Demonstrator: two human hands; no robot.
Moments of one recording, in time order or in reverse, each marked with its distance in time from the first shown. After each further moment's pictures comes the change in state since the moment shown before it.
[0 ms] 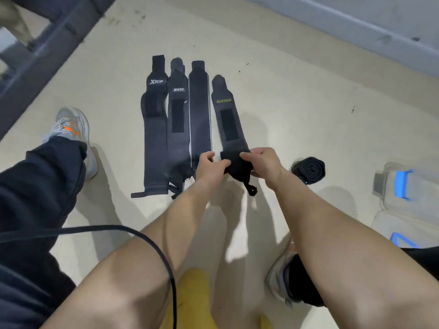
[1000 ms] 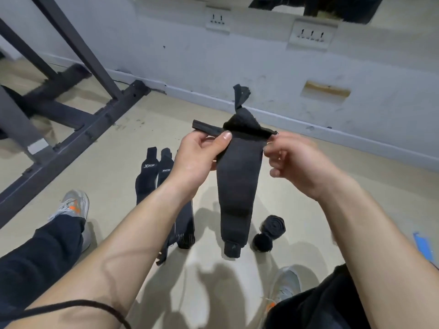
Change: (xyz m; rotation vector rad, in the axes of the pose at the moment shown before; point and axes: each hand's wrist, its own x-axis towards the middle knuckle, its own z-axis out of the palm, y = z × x) left_hand -0.205 0.212 -0.028 -0.239 -0.270 0.751; right_hand -0.214 -0.187 -0.157 0.227 -0.119 -0.445
